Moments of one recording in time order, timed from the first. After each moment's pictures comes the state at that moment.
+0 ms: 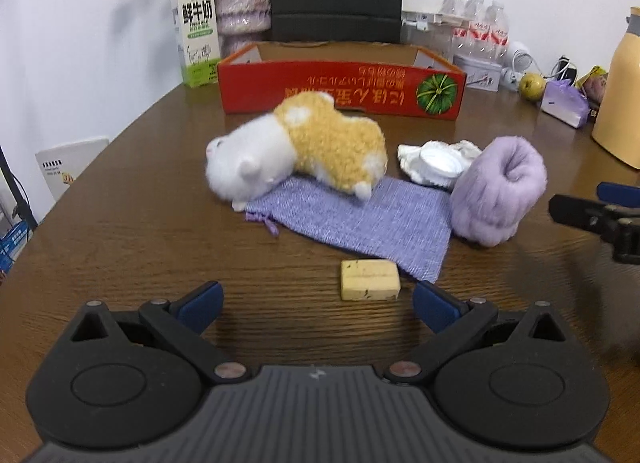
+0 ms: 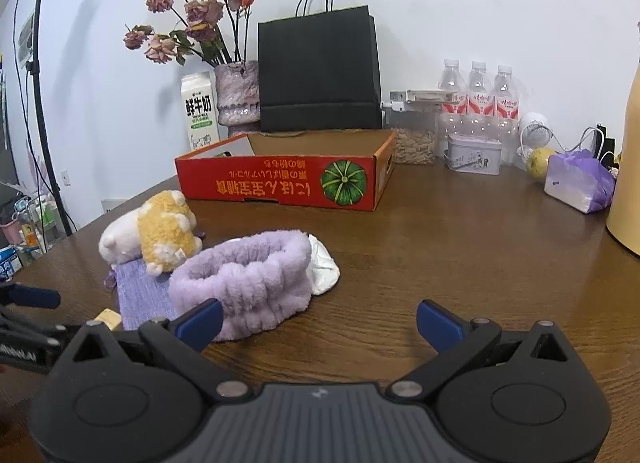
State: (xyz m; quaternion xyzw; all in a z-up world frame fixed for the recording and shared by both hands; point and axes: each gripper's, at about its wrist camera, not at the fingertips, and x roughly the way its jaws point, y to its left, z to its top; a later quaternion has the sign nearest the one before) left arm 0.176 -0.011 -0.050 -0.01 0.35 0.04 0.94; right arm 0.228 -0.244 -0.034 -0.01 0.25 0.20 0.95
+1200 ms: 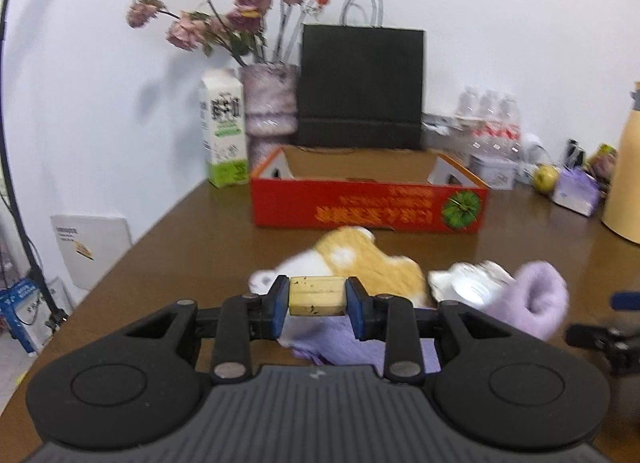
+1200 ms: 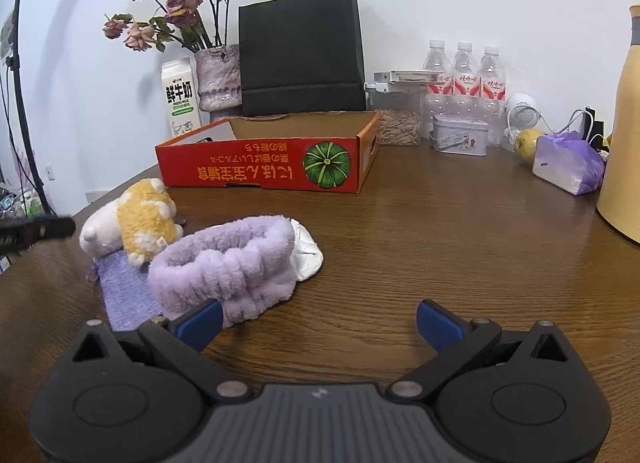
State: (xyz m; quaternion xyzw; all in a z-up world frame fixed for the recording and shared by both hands) left arm 0.188 0.016 -0.007 -0.01 0.20 0.06 0.98; right arm 0.236 -0.245 -0.039 -0.01 0.27 0.17 0.95
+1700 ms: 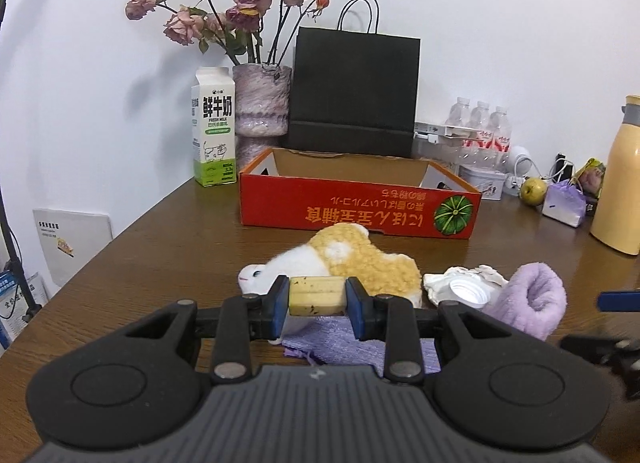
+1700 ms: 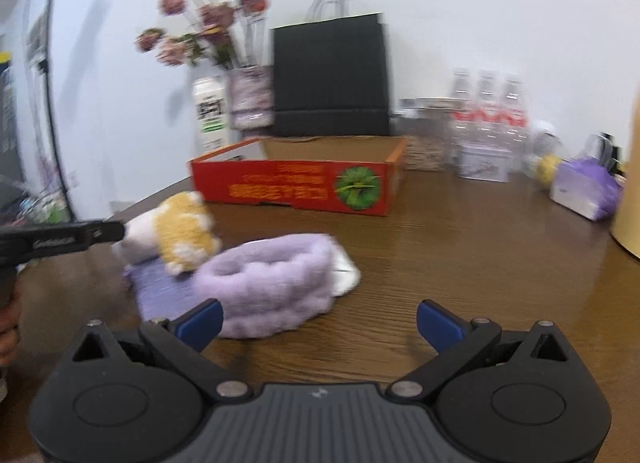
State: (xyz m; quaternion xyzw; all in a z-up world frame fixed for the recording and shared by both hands) left arm 0.184 0.025 -0.024 -0.03 0.19 0.03 0.98; right arm 0.220 -0.226 -0.032 -0.02 0.24 0.23 0.94
